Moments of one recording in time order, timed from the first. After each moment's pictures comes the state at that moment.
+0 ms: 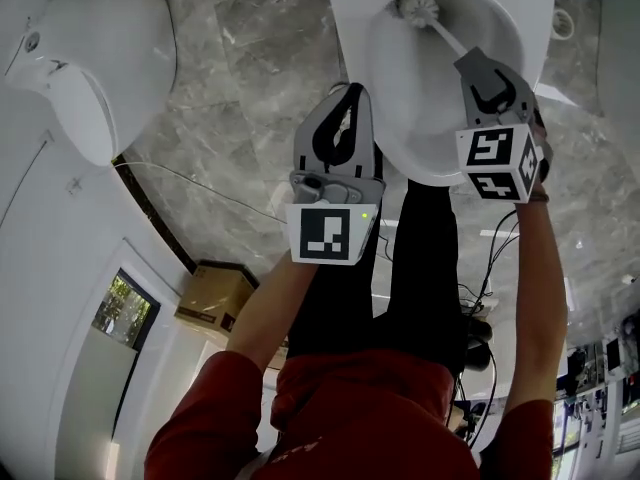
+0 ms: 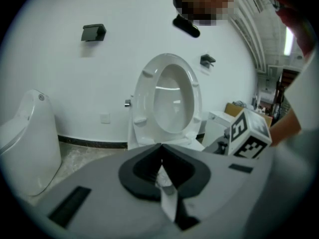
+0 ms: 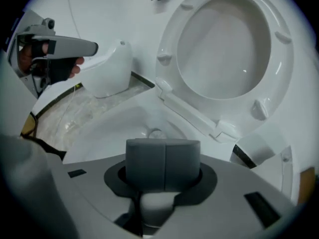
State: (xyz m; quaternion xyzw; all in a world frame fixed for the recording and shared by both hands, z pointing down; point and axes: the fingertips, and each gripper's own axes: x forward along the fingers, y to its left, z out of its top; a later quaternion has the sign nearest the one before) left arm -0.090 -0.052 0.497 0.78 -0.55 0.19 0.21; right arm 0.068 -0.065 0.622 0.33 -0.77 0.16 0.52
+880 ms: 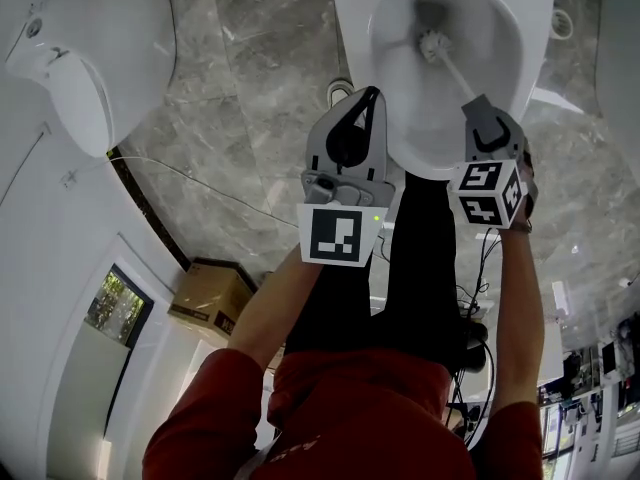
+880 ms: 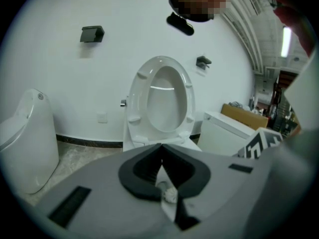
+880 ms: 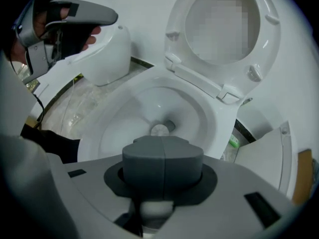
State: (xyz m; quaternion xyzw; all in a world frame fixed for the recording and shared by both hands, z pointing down) left arm -0.072 -0.028 0.492 0.79 -0.54 0.19 0.22; right arm 0.103 0.033 0.641 0.33 -0.72 0.21 0.58
